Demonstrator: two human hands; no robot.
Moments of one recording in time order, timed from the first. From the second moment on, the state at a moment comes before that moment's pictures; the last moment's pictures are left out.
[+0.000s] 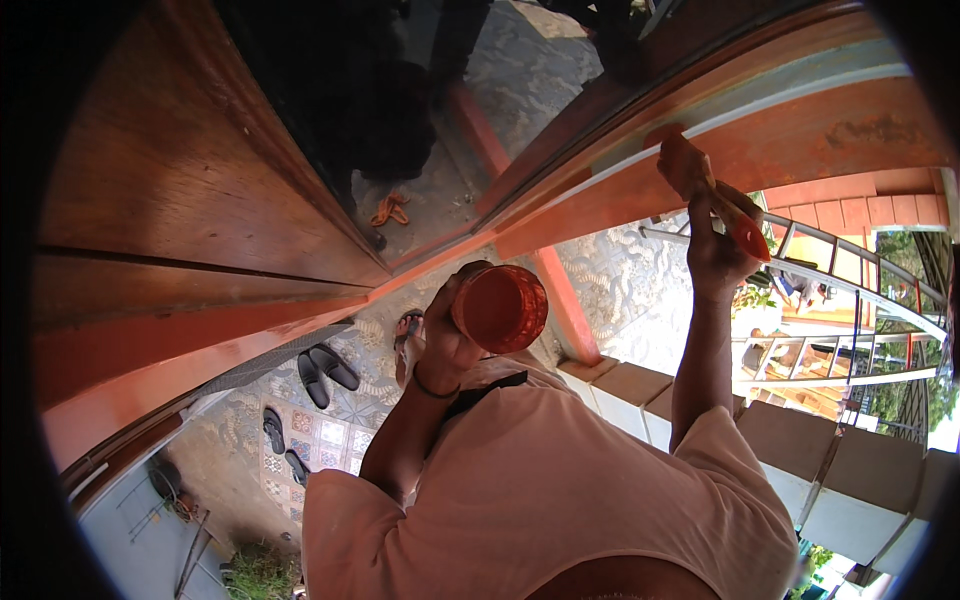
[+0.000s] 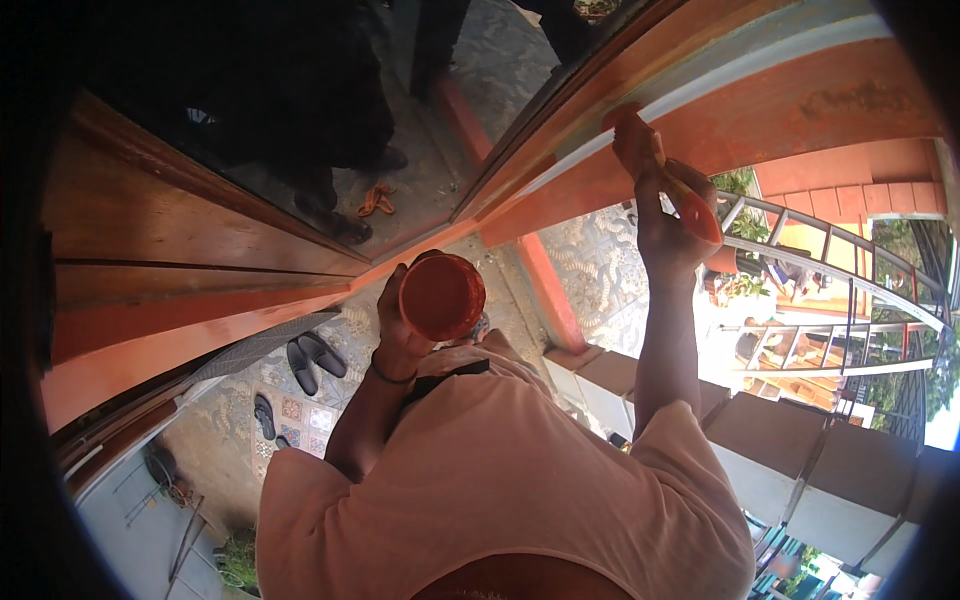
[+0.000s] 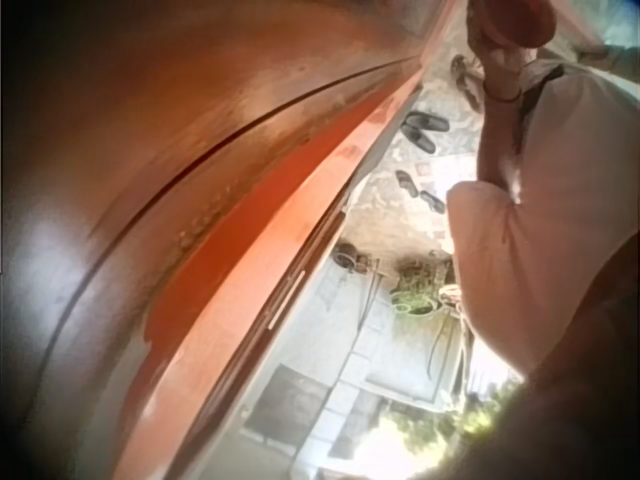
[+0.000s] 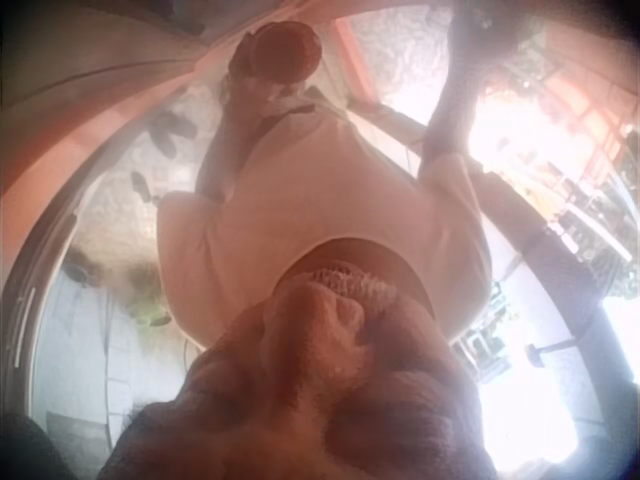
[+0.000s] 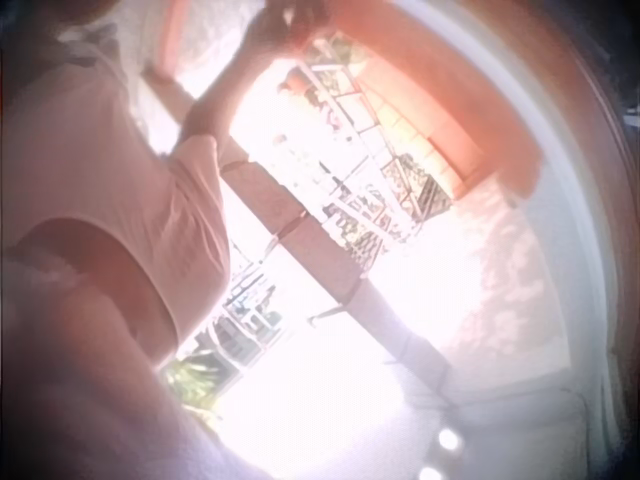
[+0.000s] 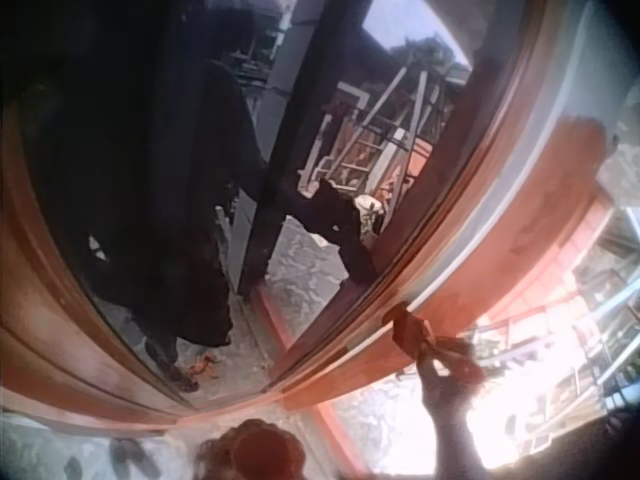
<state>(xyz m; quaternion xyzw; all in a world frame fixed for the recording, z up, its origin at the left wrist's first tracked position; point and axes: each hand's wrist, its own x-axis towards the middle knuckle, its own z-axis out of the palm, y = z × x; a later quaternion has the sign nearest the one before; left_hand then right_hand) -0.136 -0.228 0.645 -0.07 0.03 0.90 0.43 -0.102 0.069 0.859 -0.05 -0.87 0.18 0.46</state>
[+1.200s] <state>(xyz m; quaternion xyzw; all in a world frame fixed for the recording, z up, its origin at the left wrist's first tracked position) -0.134 -0.228 0.647 -0.07 0.00 0.90 0.43 -0.118 0.089 0.889 -0.05 -0.86 0.10 0.49</state>
